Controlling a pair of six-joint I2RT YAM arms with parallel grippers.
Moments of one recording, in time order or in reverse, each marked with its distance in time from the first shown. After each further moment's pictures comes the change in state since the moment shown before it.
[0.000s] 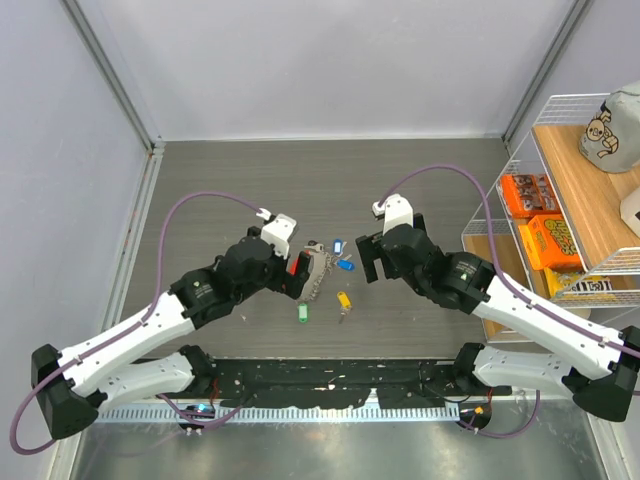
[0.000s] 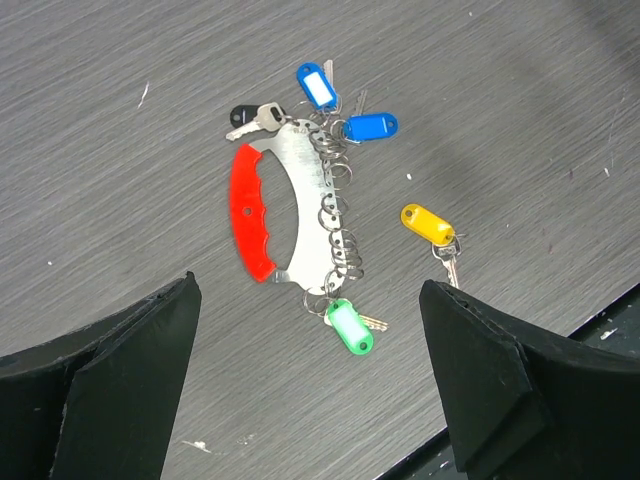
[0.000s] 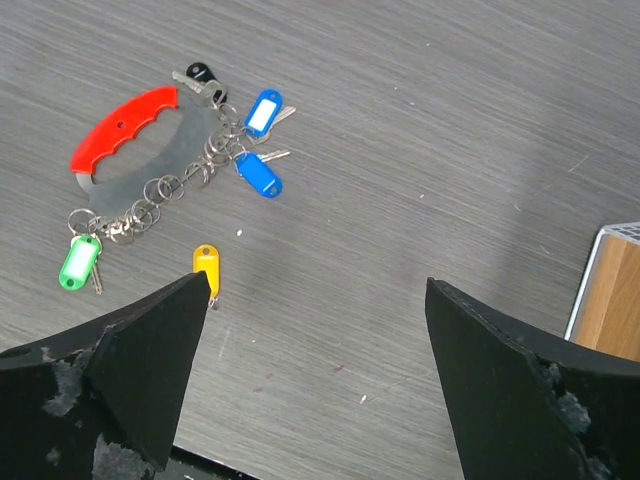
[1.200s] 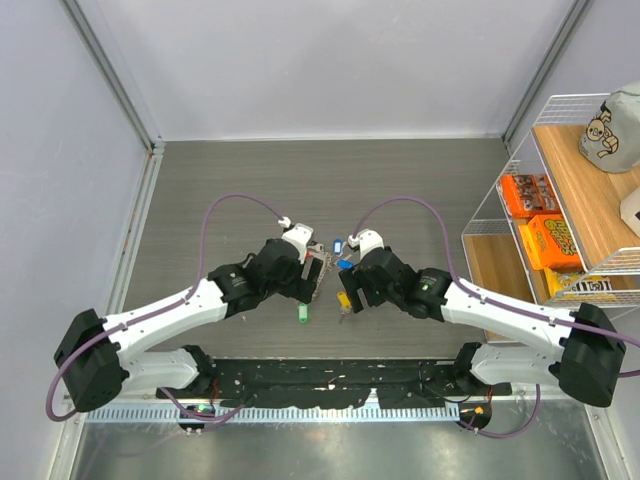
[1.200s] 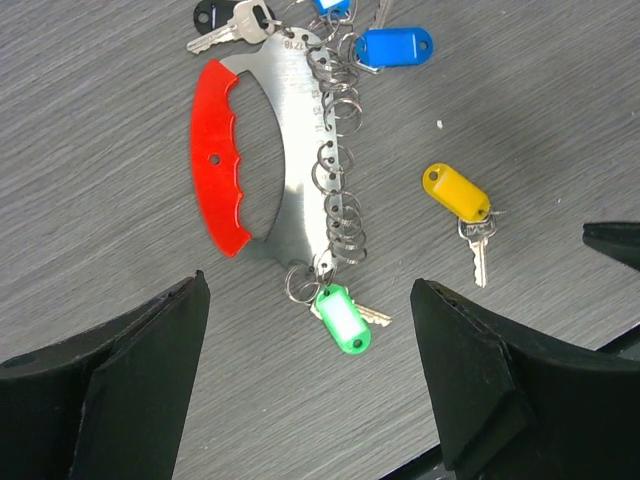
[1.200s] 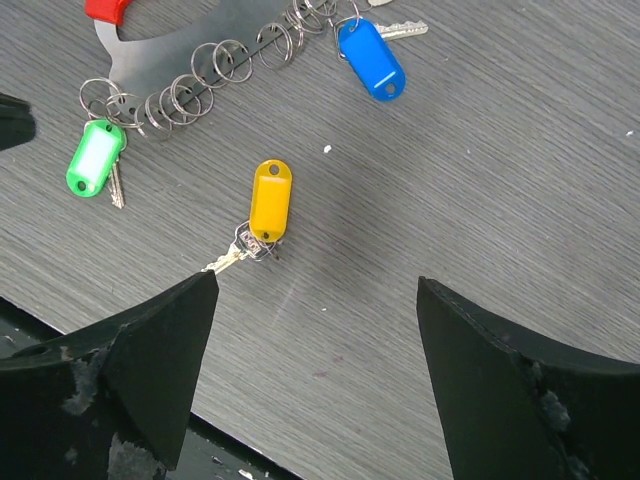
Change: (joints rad) left arm 0.000 0.214 -0.065 0.083 0.015 -0.089; right arm 0.015 0.126 -0.285 0.254 -0.257 0.052
